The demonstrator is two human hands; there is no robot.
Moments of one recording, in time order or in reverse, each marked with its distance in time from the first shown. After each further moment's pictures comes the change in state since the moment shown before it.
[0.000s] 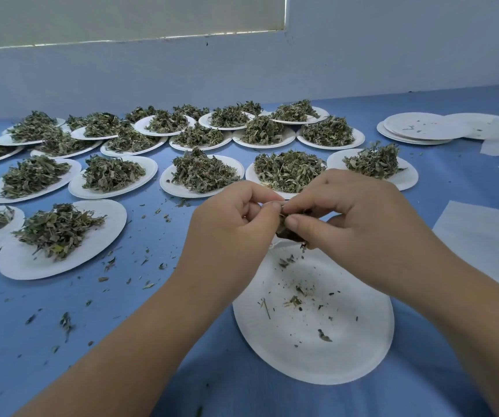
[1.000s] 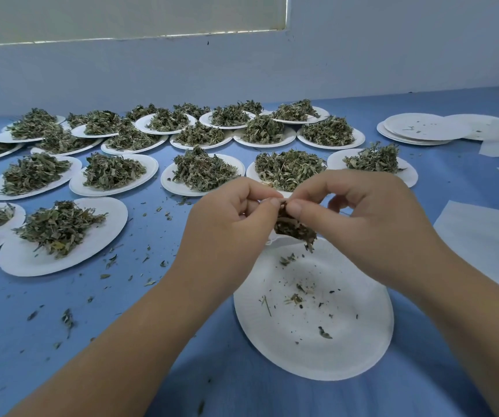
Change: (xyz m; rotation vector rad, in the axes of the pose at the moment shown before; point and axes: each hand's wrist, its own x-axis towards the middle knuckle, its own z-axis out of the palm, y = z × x) left_hand 0.001 -0.002 -0.005 -0.041 -0.016 -0.008; right_hand -0.001 -0.005 -0.002 0.067 0.097 -0.008
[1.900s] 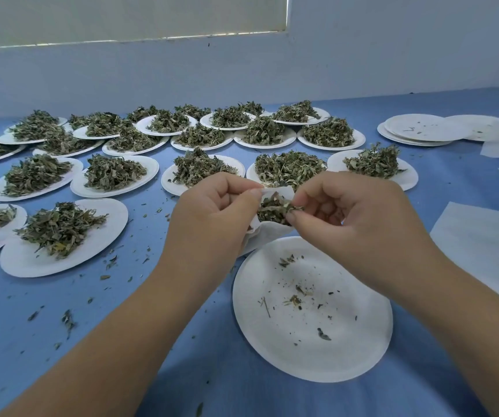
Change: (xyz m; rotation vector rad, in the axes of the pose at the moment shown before) left_hand 0.005 -0.002 -0.008 -0.179 0.067 -0.096; right_hand -0.001 0.005 0.005 0.002 0.002 -0.006
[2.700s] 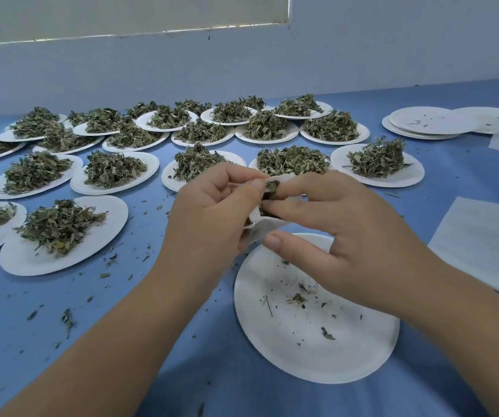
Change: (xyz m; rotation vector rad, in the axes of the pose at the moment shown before) left_hand -0.001 0.004 0.001 -0.154 -0.038 -0.013; right_hand -0.006 0.004 0.008 -0.278 -0.129 -0.255
